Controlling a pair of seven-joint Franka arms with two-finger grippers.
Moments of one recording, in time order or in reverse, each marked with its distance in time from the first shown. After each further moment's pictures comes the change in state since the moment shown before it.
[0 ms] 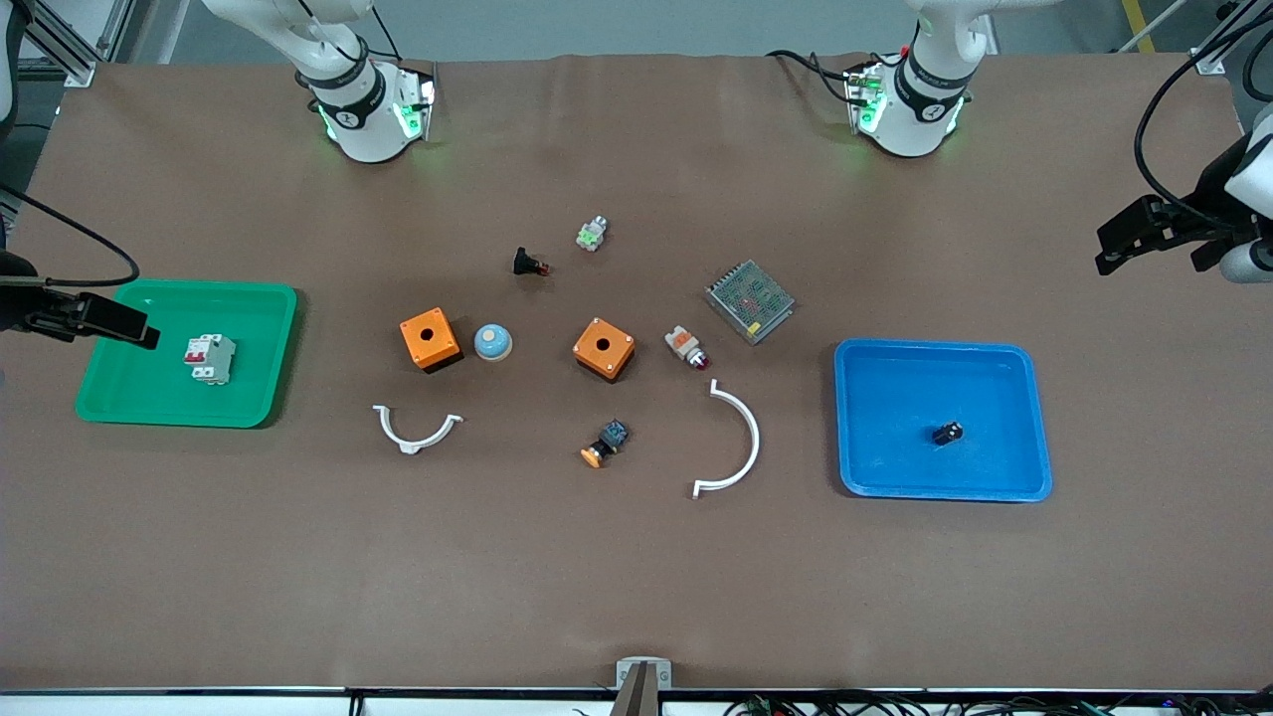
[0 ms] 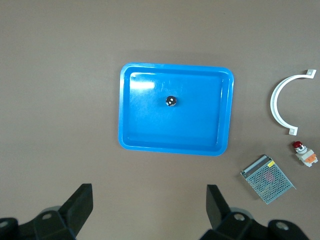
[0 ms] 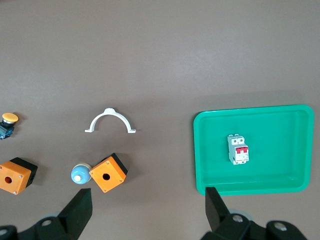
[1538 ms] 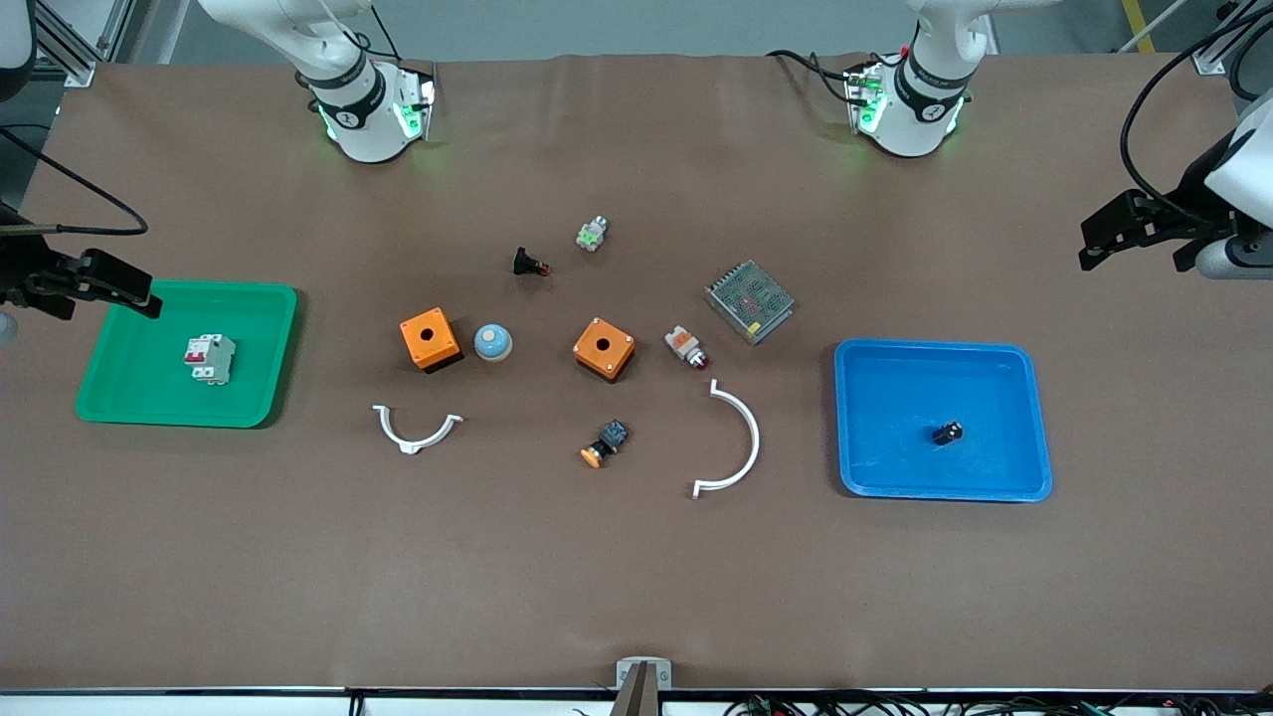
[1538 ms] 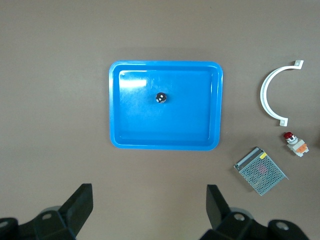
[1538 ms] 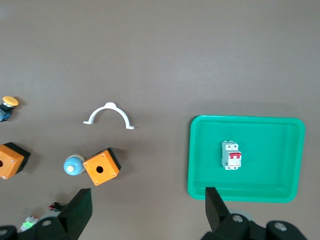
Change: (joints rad) left arm -0.002 0.000 -0.014 0.000 -0.025 -0.014 0.020; right arm 0.128 -0.128 -0.121 -0.151 -0.024 0.069 -0.100
